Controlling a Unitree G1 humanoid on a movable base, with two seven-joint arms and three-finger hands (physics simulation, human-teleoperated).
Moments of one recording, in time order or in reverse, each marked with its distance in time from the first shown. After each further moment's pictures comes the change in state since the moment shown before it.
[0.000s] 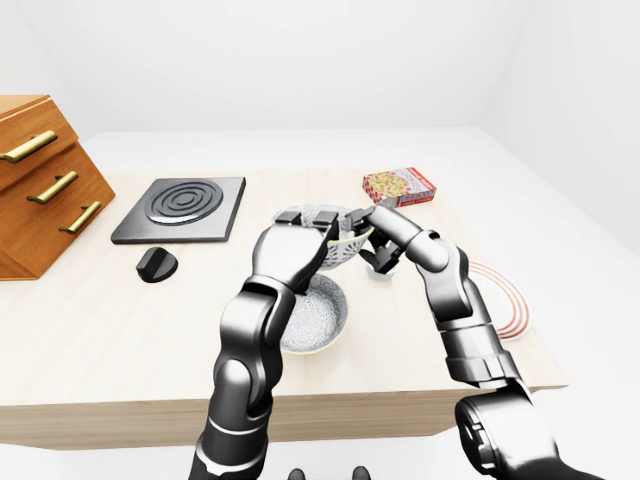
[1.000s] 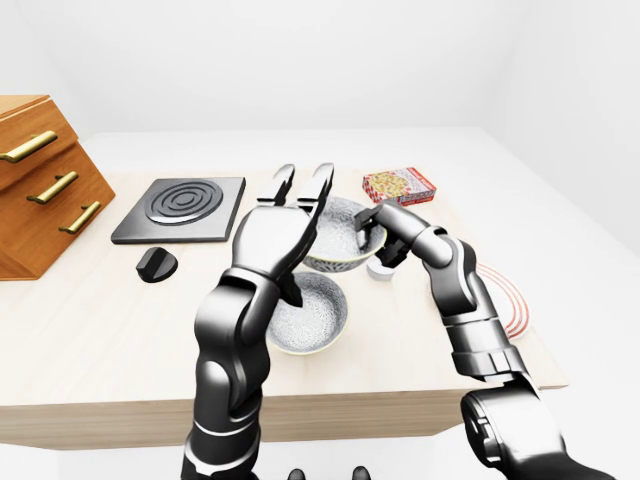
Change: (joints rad) left arm -0.042 0.012 0.048 -0.100 -0.088 0.017 0.000; right arm -0.026 -0.034 0.000 0.037 -0.081 0.000 -0.001
